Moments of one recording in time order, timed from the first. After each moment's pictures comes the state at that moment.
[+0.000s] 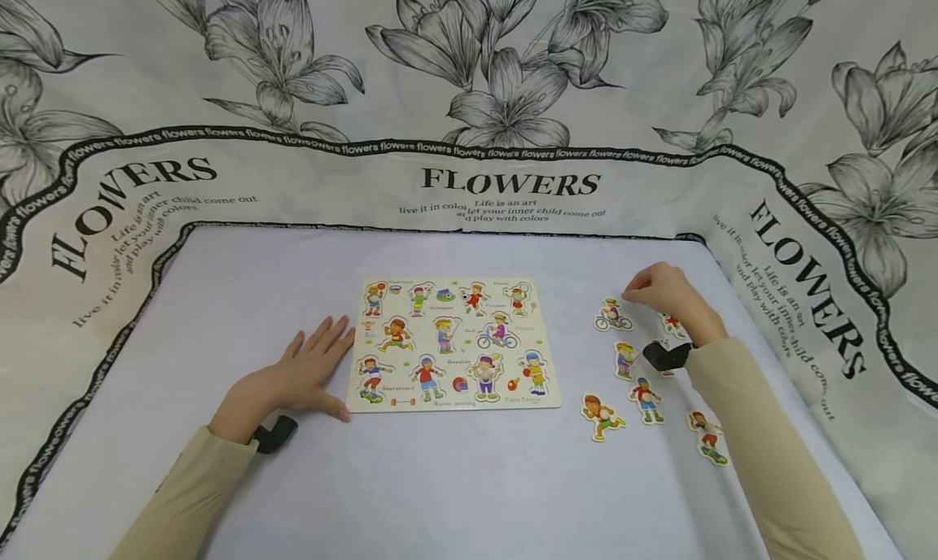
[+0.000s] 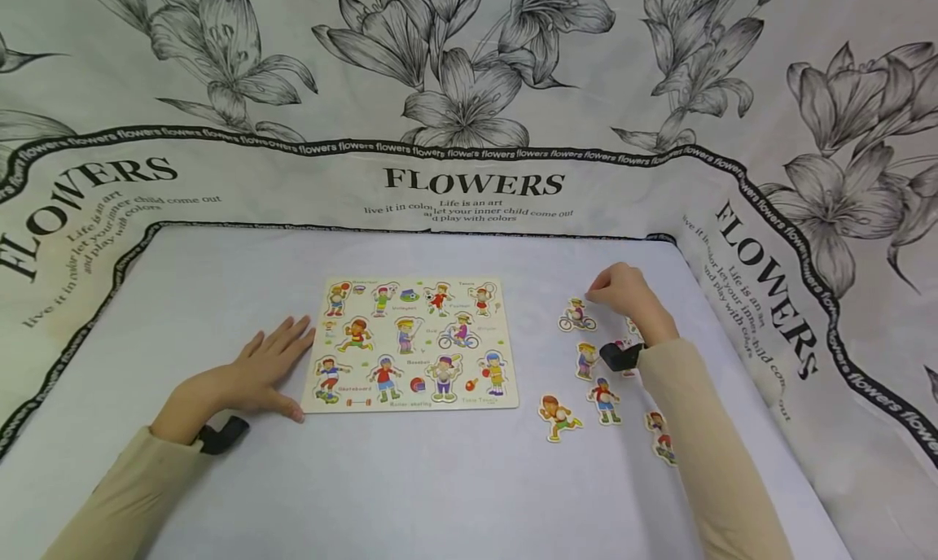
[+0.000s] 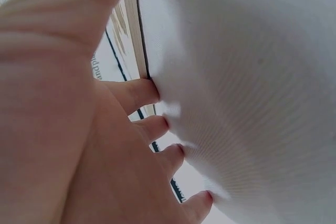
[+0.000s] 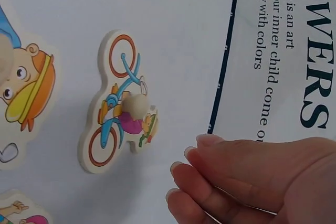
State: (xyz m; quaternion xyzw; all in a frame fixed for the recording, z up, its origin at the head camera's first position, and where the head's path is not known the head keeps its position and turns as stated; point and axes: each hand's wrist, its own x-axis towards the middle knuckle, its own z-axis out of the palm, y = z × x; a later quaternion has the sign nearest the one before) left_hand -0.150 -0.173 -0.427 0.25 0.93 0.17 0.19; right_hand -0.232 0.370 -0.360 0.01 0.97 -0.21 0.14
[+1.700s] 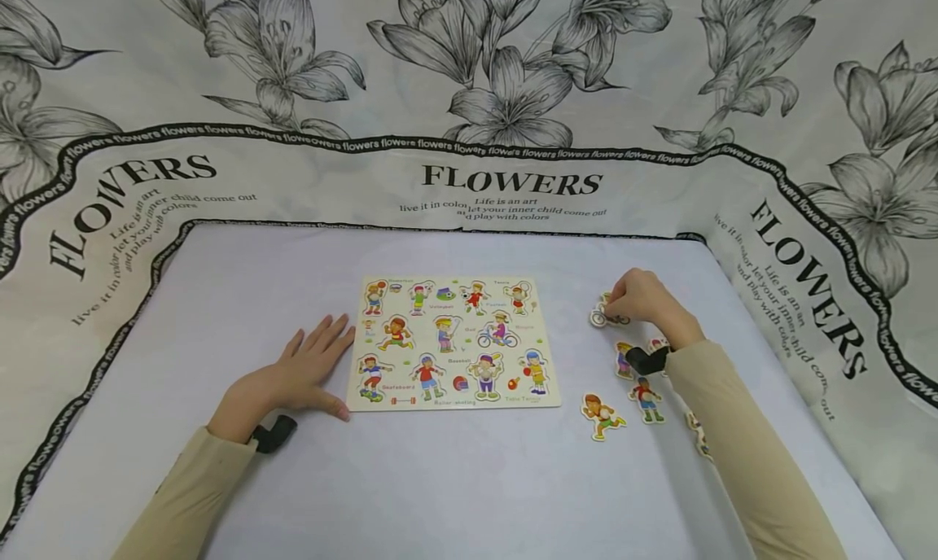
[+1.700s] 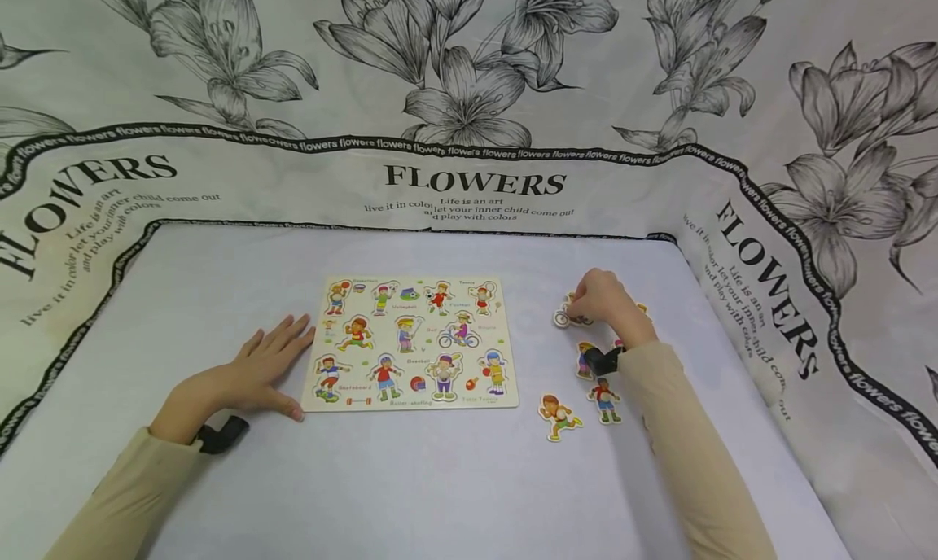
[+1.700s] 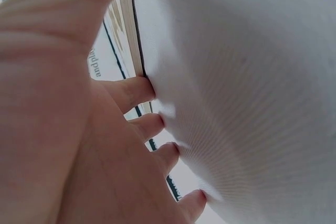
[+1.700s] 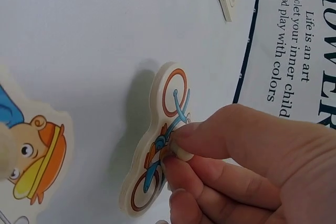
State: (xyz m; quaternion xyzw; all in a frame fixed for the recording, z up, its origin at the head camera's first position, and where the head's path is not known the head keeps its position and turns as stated) left_hand -0.151 -0.180 -0.438 0.26 0.93 0.18 0.17; right_hand -0.237 0.346 -0.378 -0.01 0.97 -0.19 0.17
